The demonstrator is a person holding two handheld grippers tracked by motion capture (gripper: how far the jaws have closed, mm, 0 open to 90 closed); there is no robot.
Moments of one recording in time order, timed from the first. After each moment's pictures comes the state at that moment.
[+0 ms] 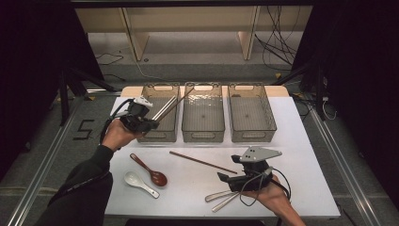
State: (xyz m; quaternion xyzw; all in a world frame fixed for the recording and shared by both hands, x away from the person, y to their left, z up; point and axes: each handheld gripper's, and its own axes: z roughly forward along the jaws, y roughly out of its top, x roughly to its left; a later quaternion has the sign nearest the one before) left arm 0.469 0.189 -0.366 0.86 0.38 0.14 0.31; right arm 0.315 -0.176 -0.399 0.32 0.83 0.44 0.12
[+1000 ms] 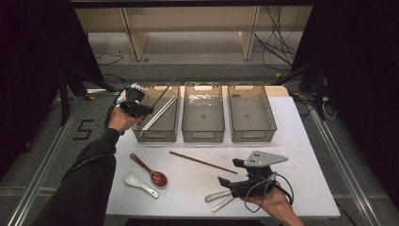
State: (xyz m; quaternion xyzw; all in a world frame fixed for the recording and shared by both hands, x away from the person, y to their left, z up) left arm 0.532 0.210 -0.386 0.82 0.46 0.16 0.31; right arm 0.301 -0.180 -0.399 0.32 0.81 0.47 0.10
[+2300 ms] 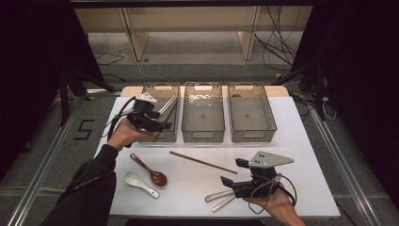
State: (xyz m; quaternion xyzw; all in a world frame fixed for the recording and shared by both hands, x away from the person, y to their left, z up) left arm 0.466 0.169 -0.369 0.85 0.35 0.11 0.38; right arm 0.296 -0.187 -0.394 0.33 0.80 0.48 0.11
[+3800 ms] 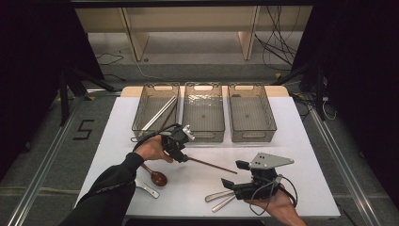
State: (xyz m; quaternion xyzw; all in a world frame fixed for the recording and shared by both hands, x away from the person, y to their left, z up) left arm 0.452 0.084 -0.442 0.96 0.19 0.05 0.19; right arm 0.295 -0.189 -0.397 0.33 0.81 0.48 0.10
